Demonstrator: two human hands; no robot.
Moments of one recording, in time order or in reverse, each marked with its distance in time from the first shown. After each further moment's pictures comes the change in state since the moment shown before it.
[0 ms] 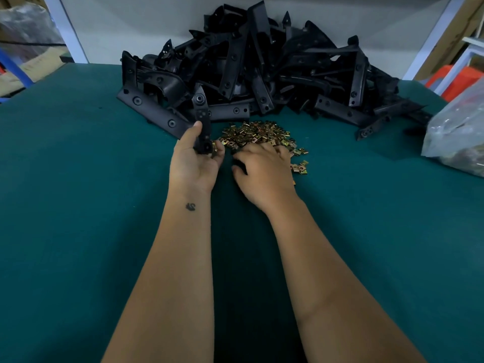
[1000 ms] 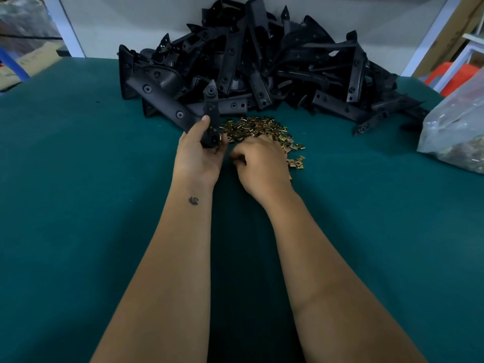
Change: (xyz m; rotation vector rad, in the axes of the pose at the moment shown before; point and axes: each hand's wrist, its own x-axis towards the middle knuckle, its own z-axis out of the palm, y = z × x) left_hand 0.003 -0.010 0.002 0.086 -0.033 0.024; right_hand 0.003 0.003 -0.002 0.144 0.071 -0.020
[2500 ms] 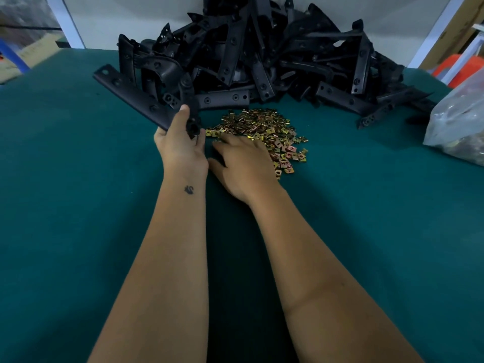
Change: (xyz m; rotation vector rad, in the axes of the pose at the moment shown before) left_hand -0.007 0.016 -0.002 0.098 0.226 0.178; right_hand 0.000 -0.026 0.009 -0.133 -0.258 -0.042
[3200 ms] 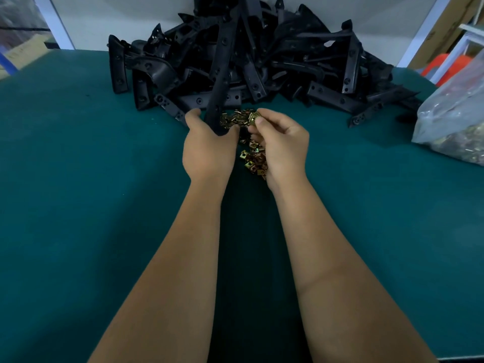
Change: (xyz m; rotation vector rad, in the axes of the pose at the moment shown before) left_hand -0.022 -0.035 0.010 1.216 -0.088 0.529; right_hand -0.008 0.031 -0.024 1.518 0.621 0.505
